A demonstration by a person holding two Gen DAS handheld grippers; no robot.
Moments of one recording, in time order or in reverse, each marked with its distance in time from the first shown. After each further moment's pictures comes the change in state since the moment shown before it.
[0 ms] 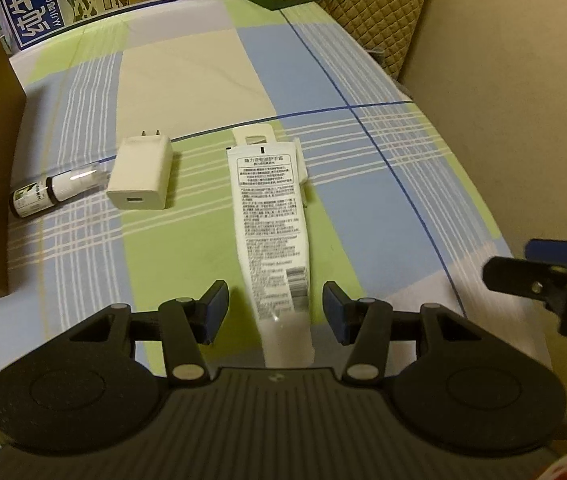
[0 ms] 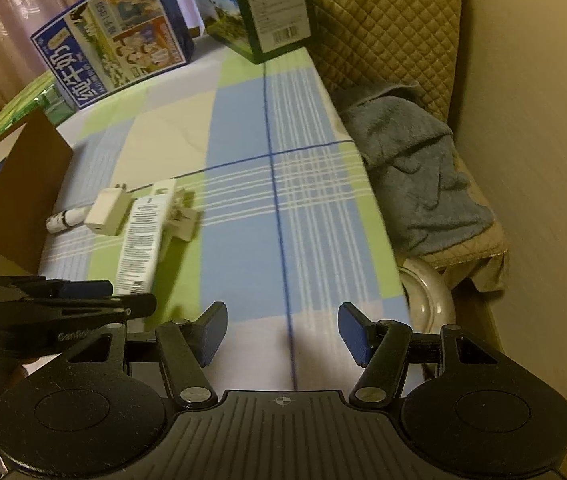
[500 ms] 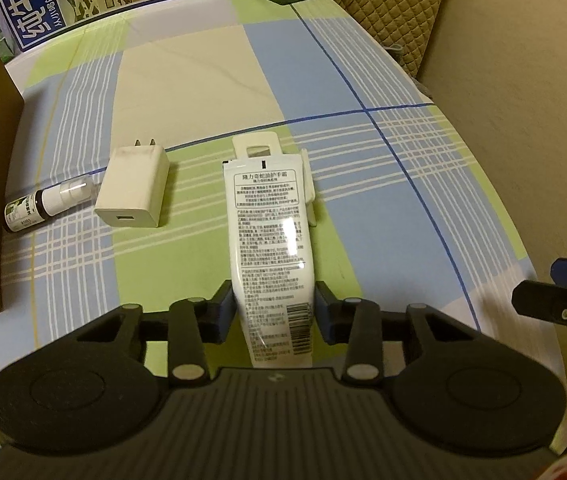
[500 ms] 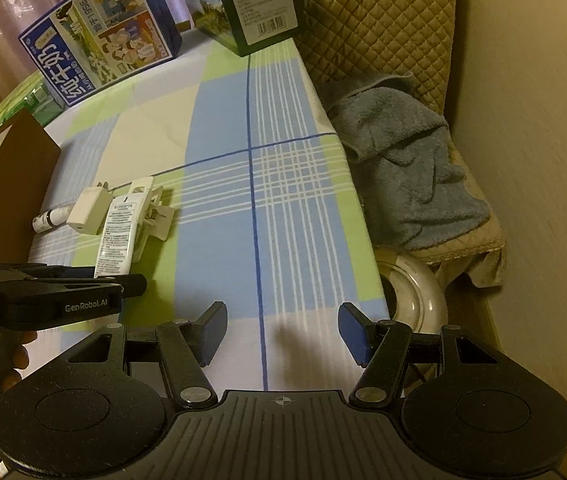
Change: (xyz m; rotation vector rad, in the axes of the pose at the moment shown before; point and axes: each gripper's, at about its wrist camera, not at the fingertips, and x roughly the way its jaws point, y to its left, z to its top) left arm 0.019 -0.006 0.014 -0.009 0.010 0.053; right arm 0.009 -0.019 0.005 0.005 0.023 0.002
